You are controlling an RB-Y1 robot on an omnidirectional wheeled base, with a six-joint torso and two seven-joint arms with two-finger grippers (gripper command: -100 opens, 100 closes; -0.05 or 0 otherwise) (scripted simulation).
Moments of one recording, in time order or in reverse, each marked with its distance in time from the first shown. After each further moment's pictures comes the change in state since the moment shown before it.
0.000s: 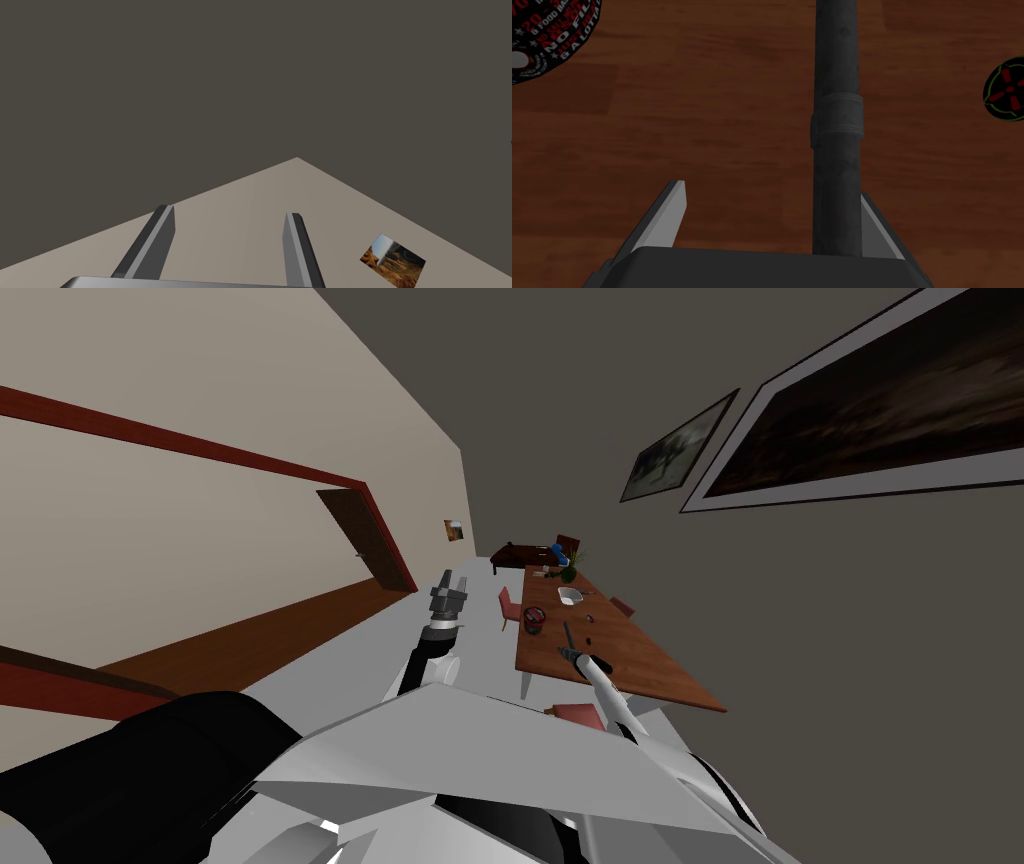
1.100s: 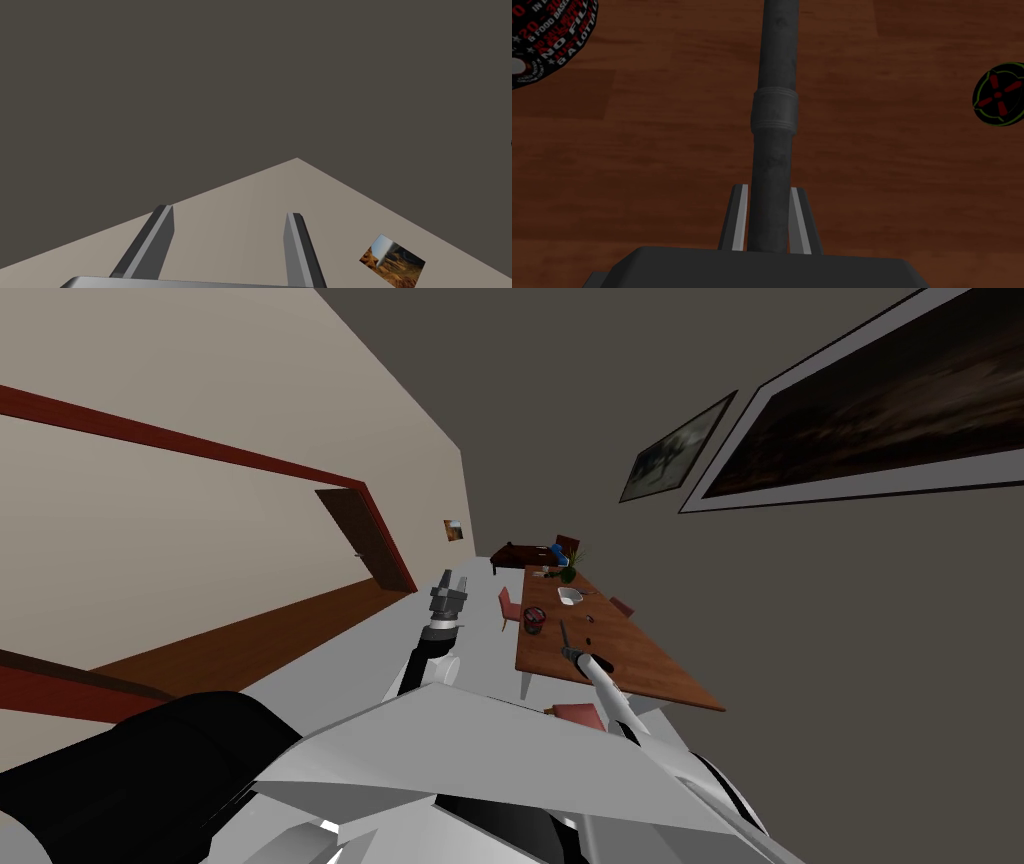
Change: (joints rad) left arm 0.000 0.000 0.000 0.000 0.000 0.000 0.000; right arm -0.006 -0.012 0.002 -0.001 -0.003 0.011 -0.003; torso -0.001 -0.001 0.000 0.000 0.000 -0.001
